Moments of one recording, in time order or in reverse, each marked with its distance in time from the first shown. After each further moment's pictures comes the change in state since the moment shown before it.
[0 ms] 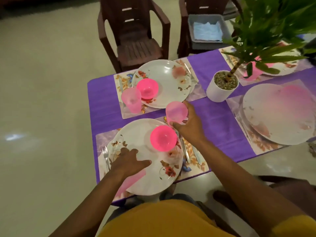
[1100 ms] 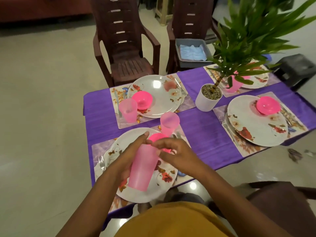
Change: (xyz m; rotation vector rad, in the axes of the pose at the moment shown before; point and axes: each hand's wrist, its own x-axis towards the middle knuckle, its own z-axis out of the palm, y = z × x) left_hand -0.043 0.036 -0.036 -1.167 -0.301 0.144; right_hand -0.108 -0.072 -0.011 0.167 -0.404 -0.119
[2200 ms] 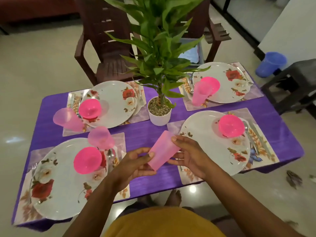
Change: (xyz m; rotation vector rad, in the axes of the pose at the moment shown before) left_hand 0.125 -0.010 0.291 0.009 0.035 0.144; right_hand 0.006 0.121 -0.347 0.681 -0.010 0.549
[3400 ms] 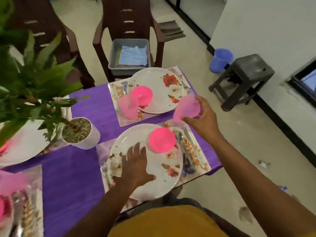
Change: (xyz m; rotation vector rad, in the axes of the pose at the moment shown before) left_hand 0.192 -0.025 0.247 1.610 0.120 0.148; right_hand 0.007 -0.189 -0.297 -0.735 0.657 -0.631
